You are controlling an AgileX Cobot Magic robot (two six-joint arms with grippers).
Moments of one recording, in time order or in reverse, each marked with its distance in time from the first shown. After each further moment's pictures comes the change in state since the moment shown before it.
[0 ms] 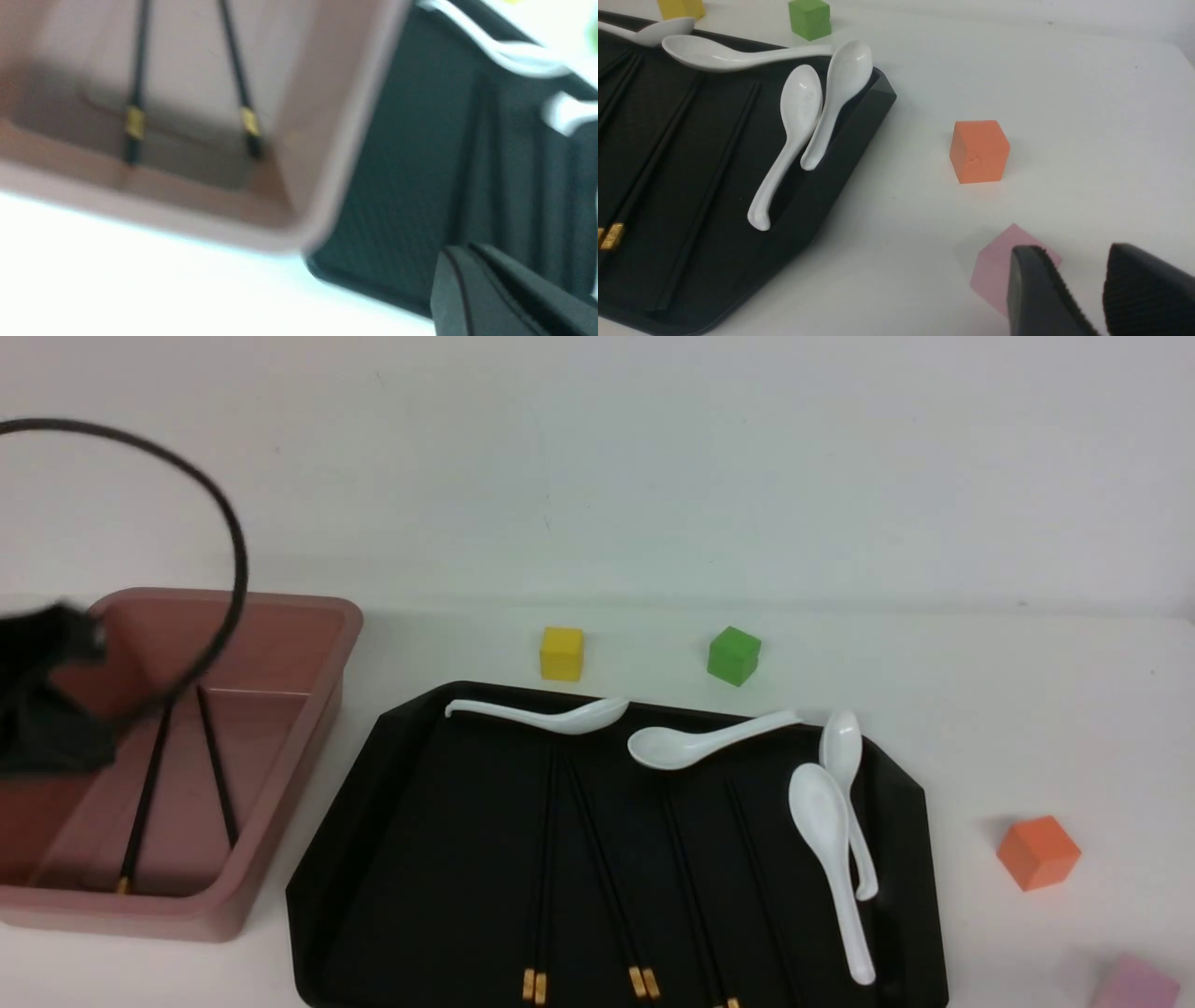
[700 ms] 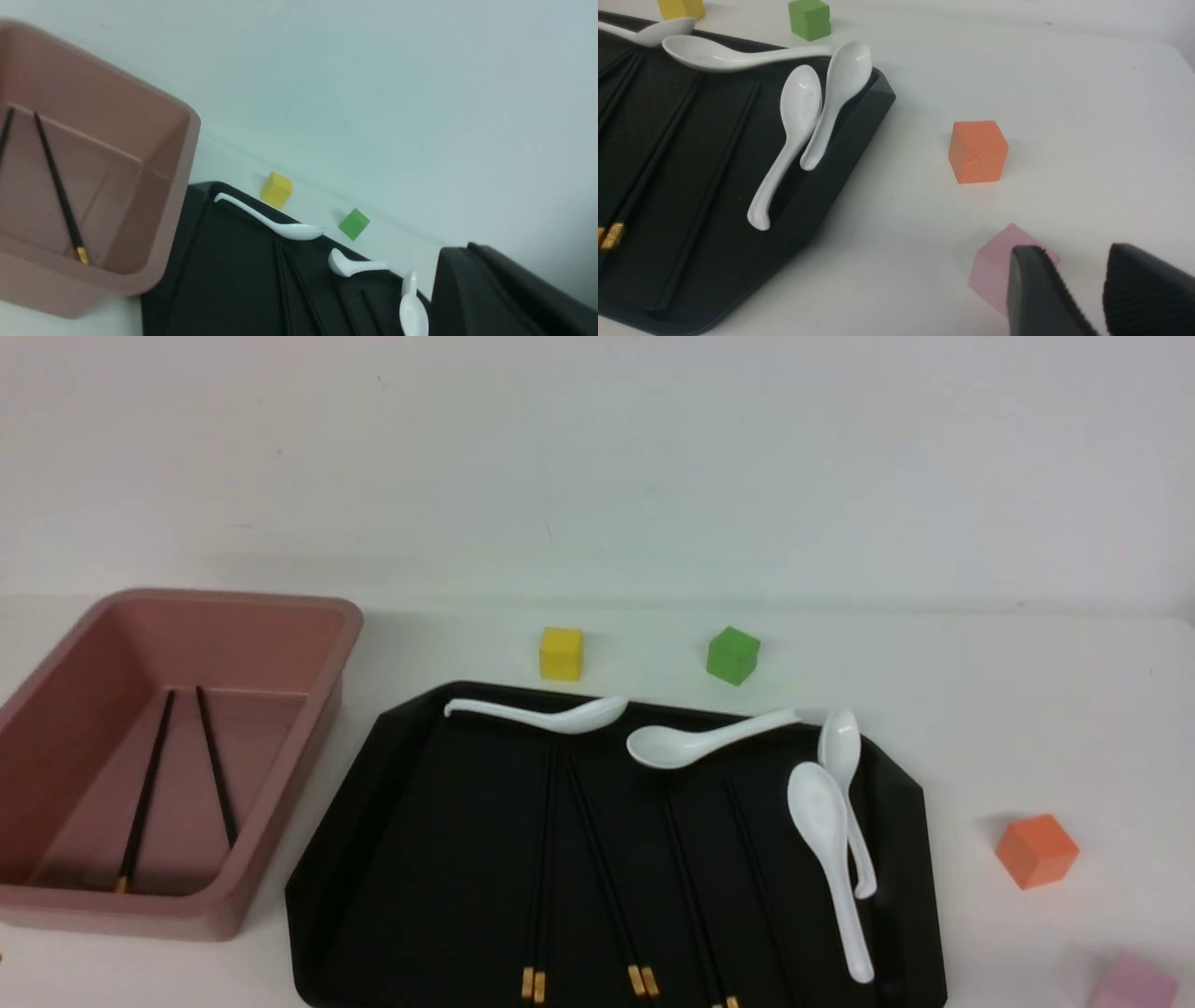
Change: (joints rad) right arm 0.000 -0.001 0.000 0.000 0.000 0.000; left arm 0.000 -1.024 0.578 -0.265 -0.352 0.000
